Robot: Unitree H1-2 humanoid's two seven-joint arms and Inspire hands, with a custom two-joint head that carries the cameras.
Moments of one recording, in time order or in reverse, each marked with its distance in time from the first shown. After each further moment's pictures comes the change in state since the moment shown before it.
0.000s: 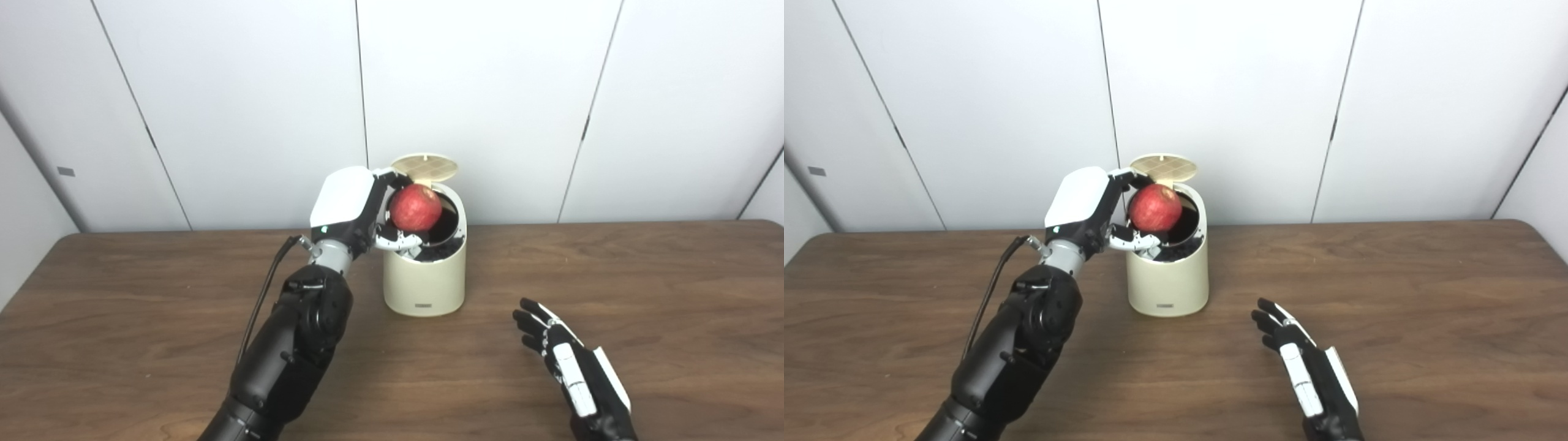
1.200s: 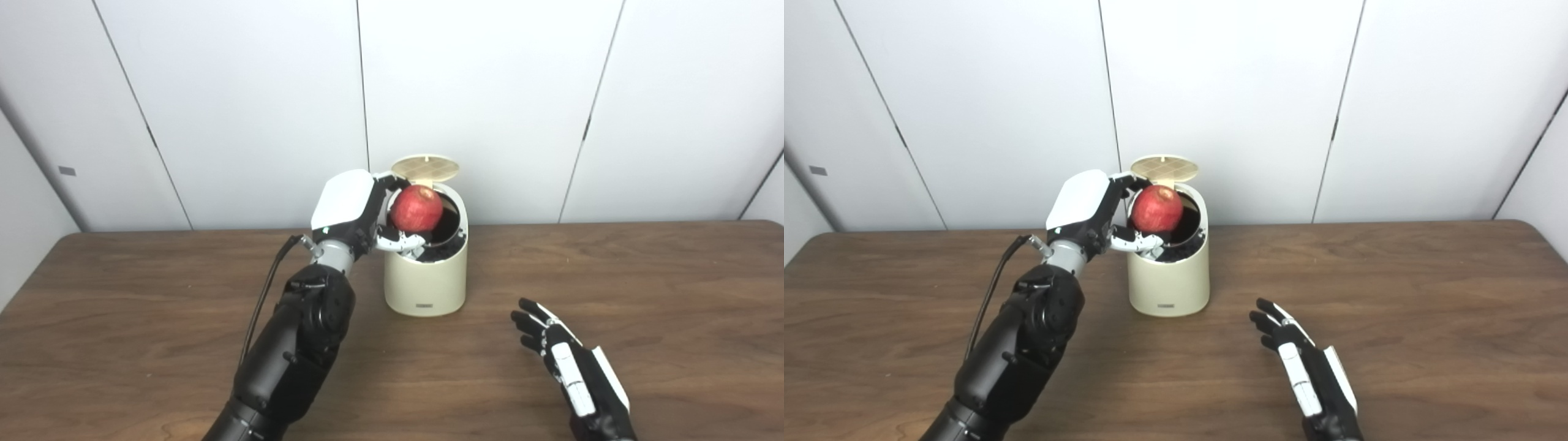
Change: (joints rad) left arm -0.001 -0.021 -0.002 -0.007 -0.006 0.032 -0.026; right arm -0.002 0.000 0.002 0.001 -0.013 -0.001 0.002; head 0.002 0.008
